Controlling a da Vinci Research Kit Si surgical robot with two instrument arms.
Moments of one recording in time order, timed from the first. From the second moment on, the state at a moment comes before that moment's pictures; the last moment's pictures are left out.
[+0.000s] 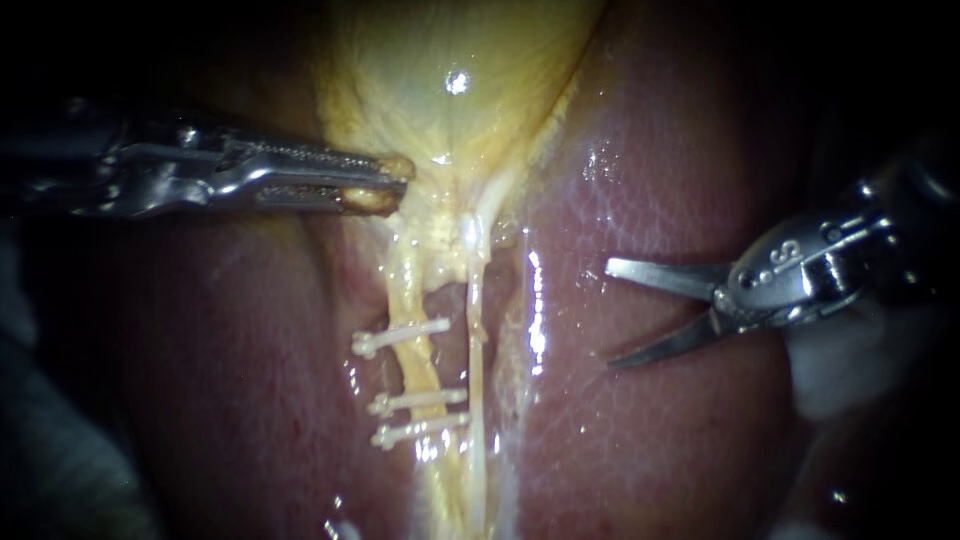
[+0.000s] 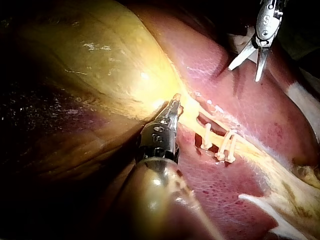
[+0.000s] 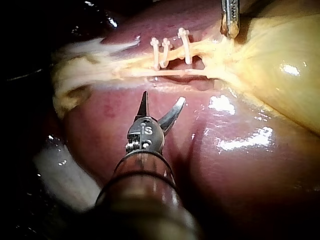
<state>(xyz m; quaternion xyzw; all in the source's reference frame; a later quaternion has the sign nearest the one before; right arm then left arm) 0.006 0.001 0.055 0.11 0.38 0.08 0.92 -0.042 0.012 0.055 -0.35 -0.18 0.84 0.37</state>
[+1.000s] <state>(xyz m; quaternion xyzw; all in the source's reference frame) 0.015 -0.002 0.058 0.23 0.46 0.11 0.85 -0.036 0.014 0.051 -0.34 -0.17 0.85 0.37</state>
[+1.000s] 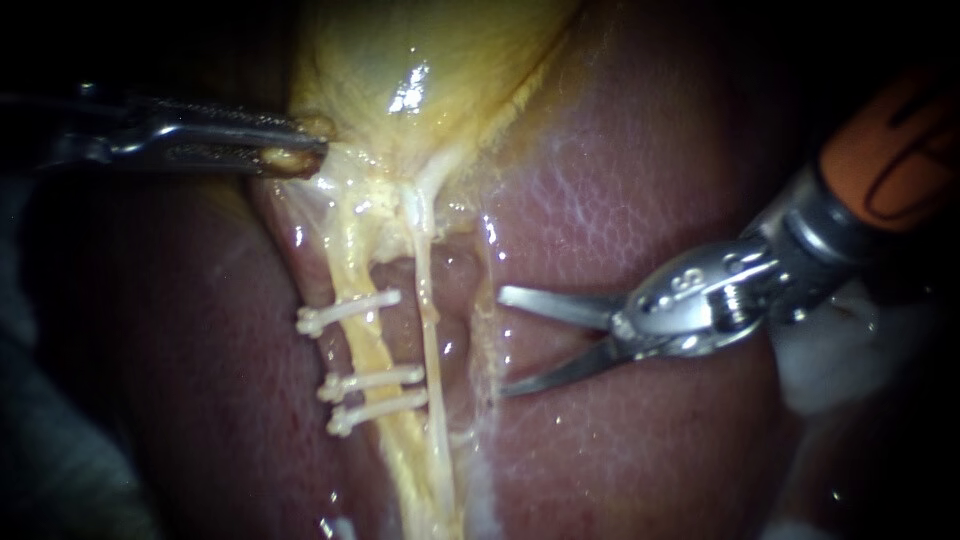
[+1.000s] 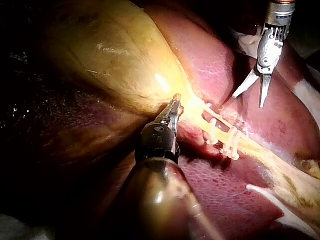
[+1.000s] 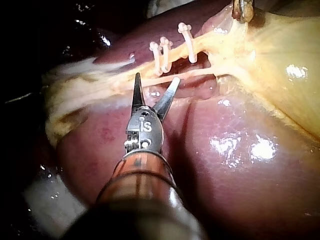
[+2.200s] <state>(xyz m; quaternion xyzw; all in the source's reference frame) 0.024 -0.003 0.068 0.38 0.50 0.10 0.78 -0.036 0.014 0.051 -0.34 -0.17 0.84 0.38</state>
